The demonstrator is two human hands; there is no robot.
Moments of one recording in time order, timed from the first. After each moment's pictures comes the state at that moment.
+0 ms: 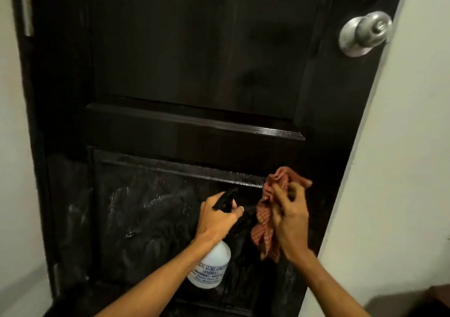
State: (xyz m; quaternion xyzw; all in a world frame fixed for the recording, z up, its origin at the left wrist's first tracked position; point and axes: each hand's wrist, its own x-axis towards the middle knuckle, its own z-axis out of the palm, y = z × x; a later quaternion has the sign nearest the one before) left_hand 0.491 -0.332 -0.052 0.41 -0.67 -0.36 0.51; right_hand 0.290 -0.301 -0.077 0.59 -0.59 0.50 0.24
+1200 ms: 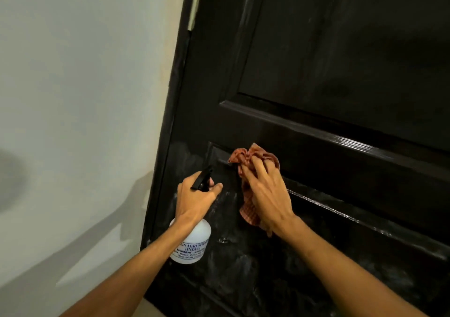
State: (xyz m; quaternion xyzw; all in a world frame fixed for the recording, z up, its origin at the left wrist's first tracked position) left_hand 0.759 -0.440 -0.070 0.53 -0.50 -0.24 0.65; right_hand 0.569 -0.466 -0.024 0.77 -0.44 0.18 0.42
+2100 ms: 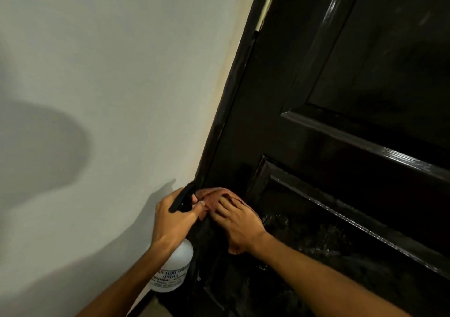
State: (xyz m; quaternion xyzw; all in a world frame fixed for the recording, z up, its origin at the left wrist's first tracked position) left_hand 0.902 -0.447 -0.134 0.56 -0.42 -0.20 0.68; right_hand 0.726 -0.558 -0.123 0.85 -0.30 -0.22 0.37
